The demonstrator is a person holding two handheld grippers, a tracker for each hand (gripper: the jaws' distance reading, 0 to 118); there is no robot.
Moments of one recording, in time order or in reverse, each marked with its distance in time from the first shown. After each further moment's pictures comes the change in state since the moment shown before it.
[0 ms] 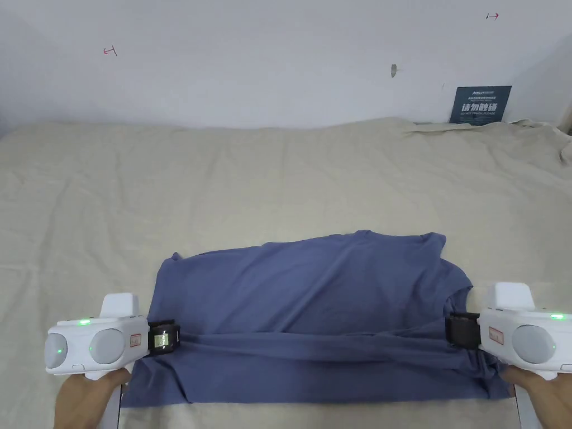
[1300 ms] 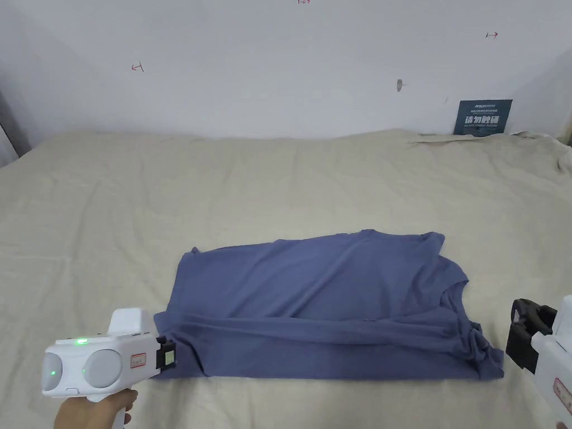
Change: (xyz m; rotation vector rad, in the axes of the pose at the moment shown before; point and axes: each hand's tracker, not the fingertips) left arm -0.015 -0.052 0.069 -0.035 -0.096 0.022; right arm -0.018 -0.063 0.185 0.415 0.021 -0.024
